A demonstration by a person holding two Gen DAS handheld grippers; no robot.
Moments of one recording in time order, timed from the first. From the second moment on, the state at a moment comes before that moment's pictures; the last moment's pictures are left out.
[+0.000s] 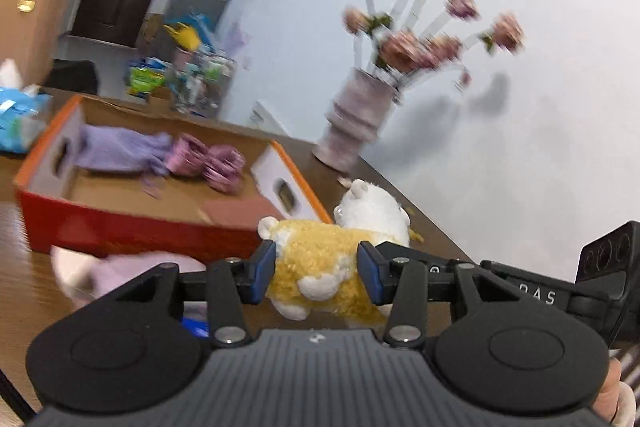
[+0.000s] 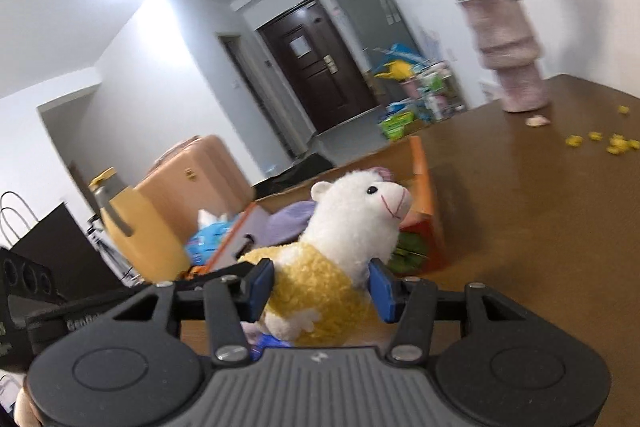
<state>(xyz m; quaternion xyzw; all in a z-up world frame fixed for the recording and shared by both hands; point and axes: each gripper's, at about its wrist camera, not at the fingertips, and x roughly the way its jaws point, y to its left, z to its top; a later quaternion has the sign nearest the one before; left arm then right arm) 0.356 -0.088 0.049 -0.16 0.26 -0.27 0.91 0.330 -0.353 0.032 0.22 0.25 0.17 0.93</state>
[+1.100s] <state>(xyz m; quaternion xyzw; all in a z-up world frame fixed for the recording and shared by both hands) 0.425 0.024 0.073 -0.04 0.23 -0.11 0.97 0.502 -0.232 0.058 0.07 0.36 0.21 0.91</state>
